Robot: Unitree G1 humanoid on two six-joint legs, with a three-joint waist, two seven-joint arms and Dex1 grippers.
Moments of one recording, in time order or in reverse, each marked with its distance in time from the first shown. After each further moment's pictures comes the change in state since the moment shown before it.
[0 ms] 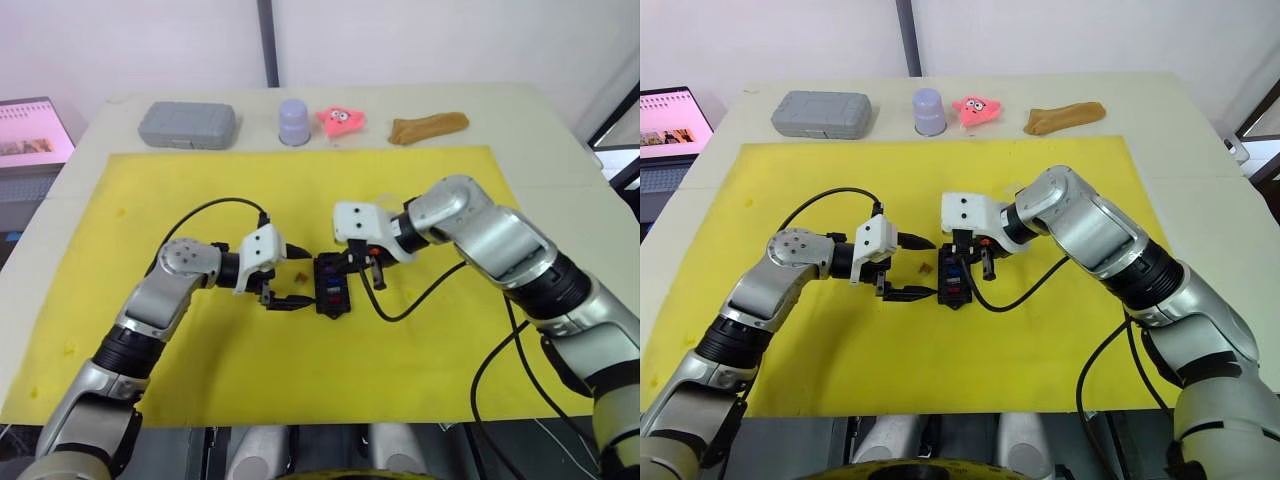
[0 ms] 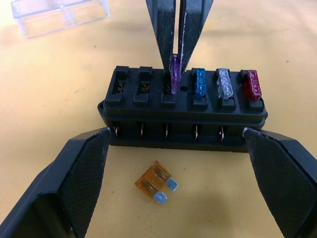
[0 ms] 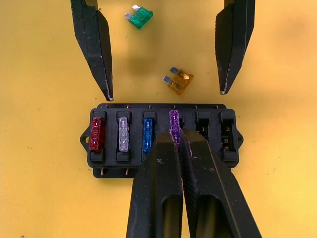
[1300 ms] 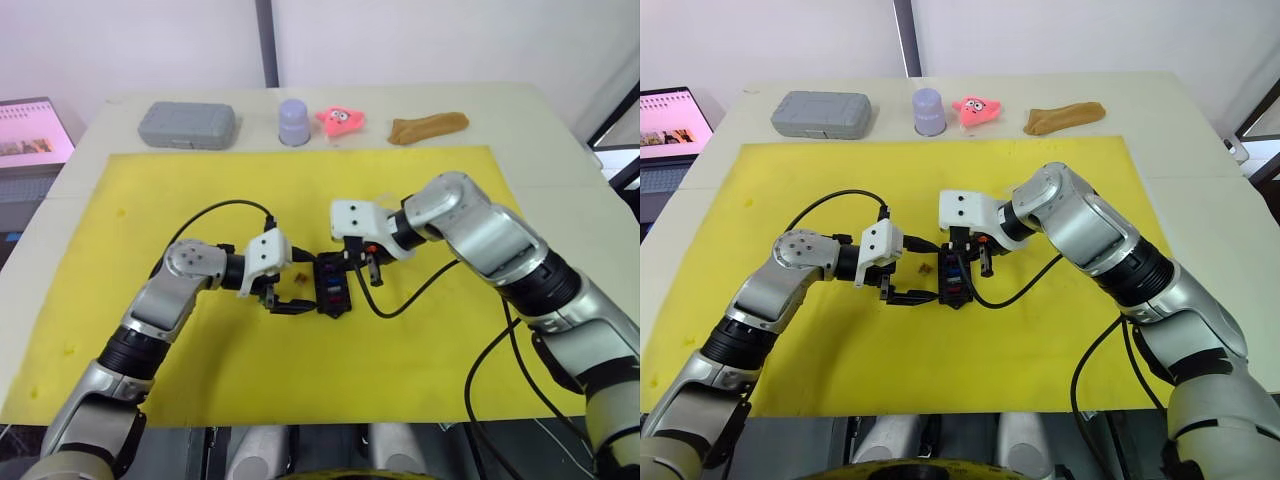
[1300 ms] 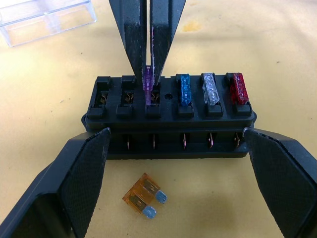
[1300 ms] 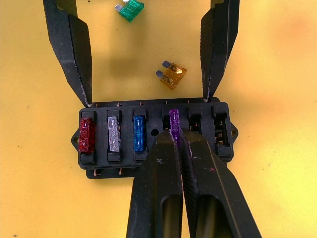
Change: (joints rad) left arm 0.001 -0.016 -0.014 -0.011 0.023 -0.014 -0.016; right arm -0.021 0.039 -0.003 0.029 -0.065 0.030 0.038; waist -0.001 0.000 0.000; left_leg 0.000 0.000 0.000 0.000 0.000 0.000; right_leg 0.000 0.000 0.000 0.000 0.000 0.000
